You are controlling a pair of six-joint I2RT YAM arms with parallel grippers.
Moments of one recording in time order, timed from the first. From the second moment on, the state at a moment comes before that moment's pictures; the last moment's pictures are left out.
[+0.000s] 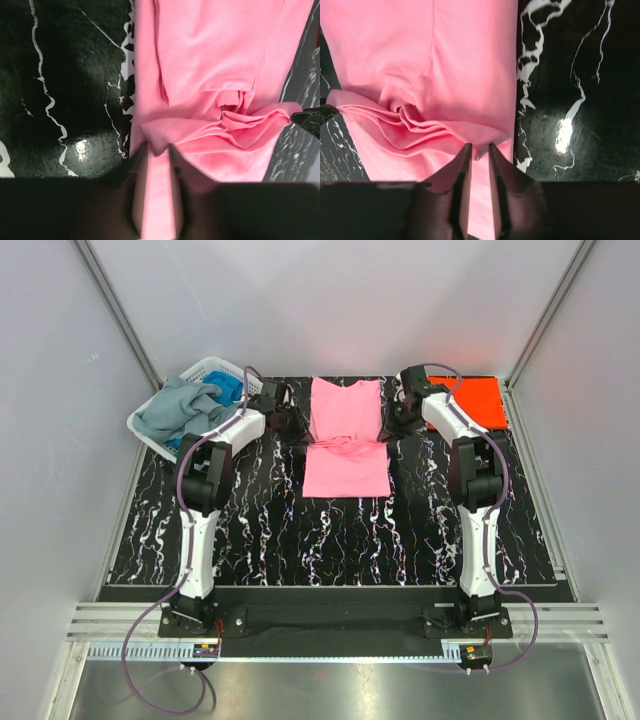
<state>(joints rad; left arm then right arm) -0.30 2.27 1.78 -0.44 0.36 -0.62 0.20 2.28 1.92 -0.72 -0.29 0.37</state>
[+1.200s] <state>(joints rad) -0.36 1.81 1.10 -0.28 0.40 -0.53 0.15 1.97 1.35 -0.74 -0.57 0.25</state>
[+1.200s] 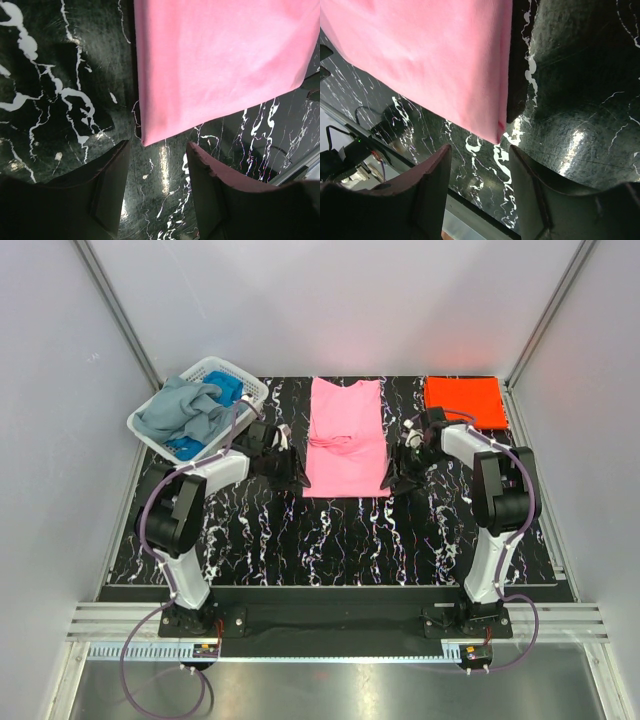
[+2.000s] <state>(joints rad) -0.38 1.90 1.11 -0.24 0.41 -0.55 0.14 2.05 1.32 -0.69 -0.59 0.21</state>
